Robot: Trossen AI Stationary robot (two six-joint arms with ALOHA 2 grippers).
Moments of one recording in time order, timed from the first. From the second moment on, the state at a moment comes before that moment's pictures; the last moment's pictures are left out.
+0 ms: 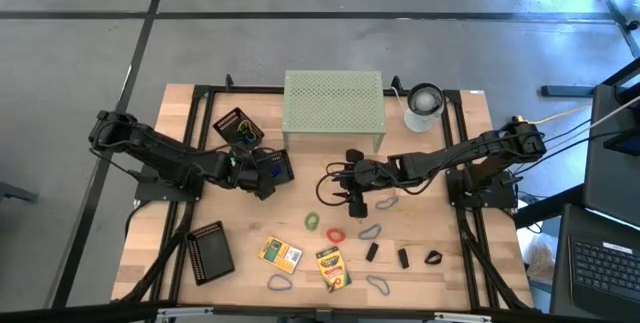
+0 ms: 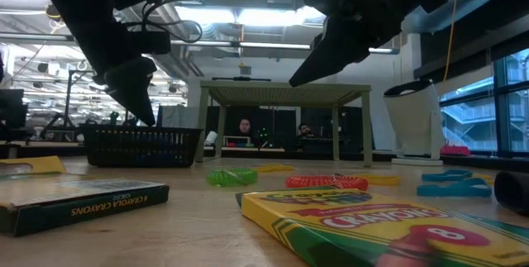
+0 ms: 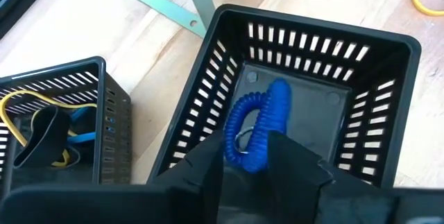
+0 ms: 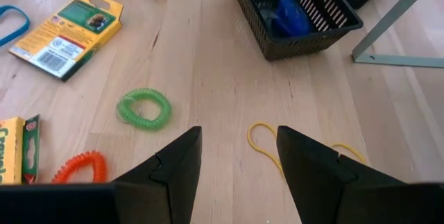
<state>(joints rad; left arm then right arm) -0.17 1.31 0.66 -0.57 -0.59 -0.70 0.16 1.58 0.90 -0.03 0.12 0.02</state>
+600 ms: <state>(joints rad) -0.28 1.31 0.77 -0.27 -0.45 -0.43 0.16 1.59 0.90 0.01 0.11 0.11</state>
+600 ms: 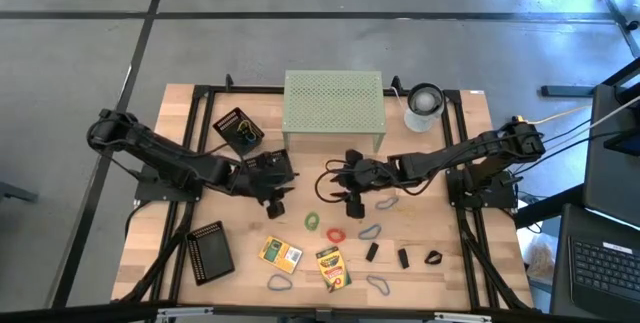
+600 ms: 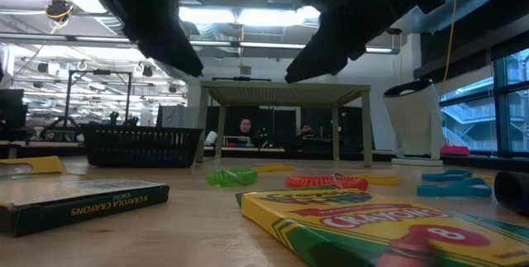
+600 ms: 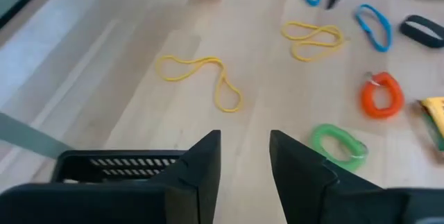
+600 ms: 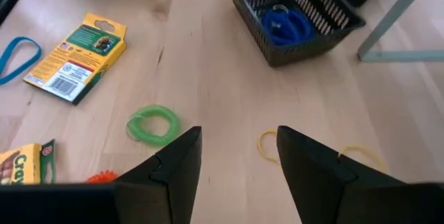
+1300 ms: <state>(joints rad) -0.32 1.45 0.77 -0.10 -0.44 -0.39 0.25 1.67 0.90 0.02 0.03 0.23</state>
